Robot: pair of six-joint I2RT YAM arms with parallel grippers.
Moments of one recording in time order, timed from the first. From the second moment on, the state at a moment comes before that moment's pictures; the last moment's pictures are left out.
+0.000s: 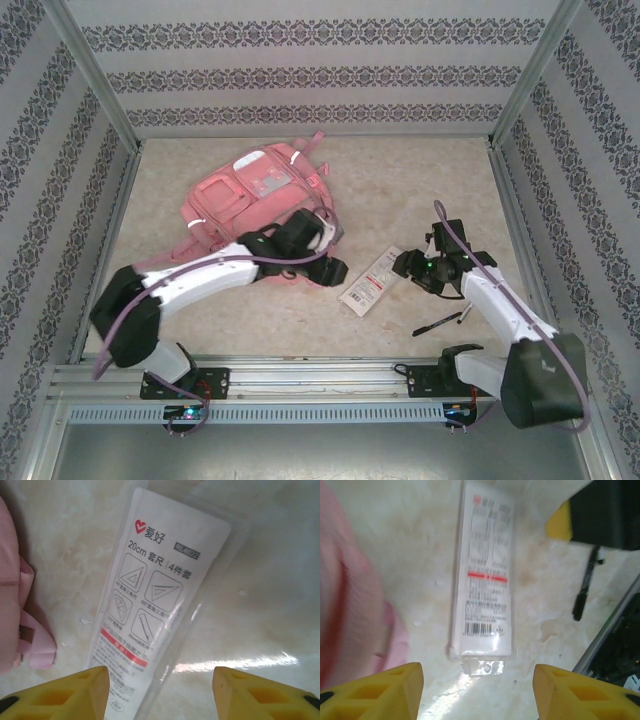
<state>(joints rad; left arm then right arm) -0.82 1.58 1.11 -0.44 0.26 -0.42 0.11 1.17 0.63 -0.61 -0.36 0.61</state>
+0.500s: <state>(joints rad) -0.92 2.03 1.43 -0.49 0.19 -0.56 0.06 1.53 0.73 -0.53 -0.52 0.54</state>
